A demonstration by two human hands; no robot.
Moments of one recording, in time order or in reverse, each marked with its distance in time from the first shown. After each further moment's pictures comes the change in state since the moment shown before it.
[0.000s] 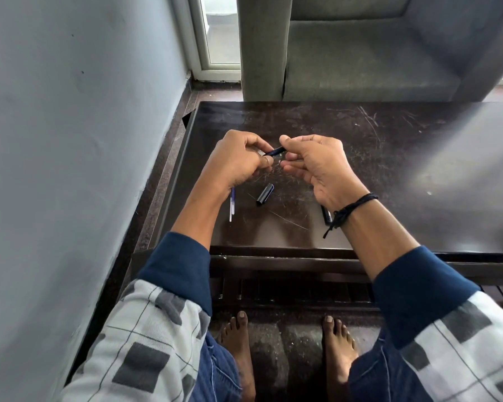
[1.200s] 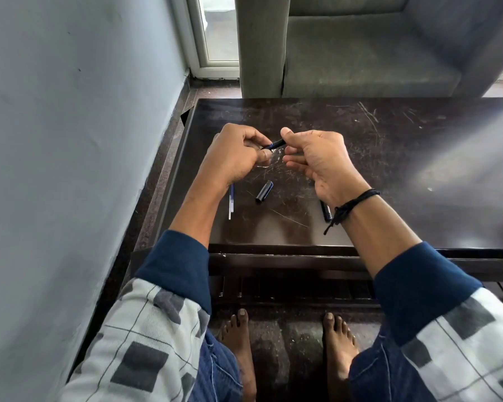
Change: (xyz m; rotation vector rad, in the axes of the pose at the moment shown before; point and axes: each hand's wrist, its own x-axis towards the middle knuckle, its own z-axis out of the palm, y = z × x) left_hand 0.001 0.000 -0.001 0.090 0.058 0.066; right_hand 0.000 -0.003 0.000 -0.032 0.000 -0.039
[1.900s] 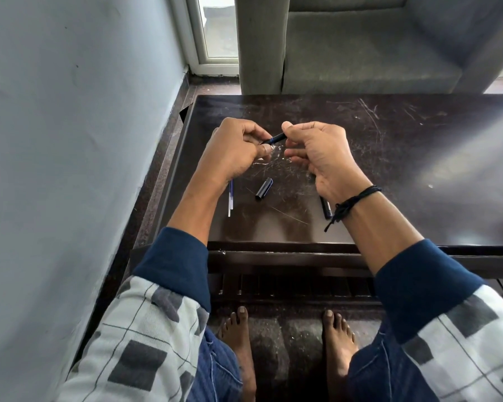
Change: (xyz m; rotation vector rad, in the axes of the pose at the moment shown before) left_hand -0.001 0.003 -0.001 -0.014 0.006 0.019; right_hand 0.000 -0.001 -0.001 -0.028 0.018 -0.051
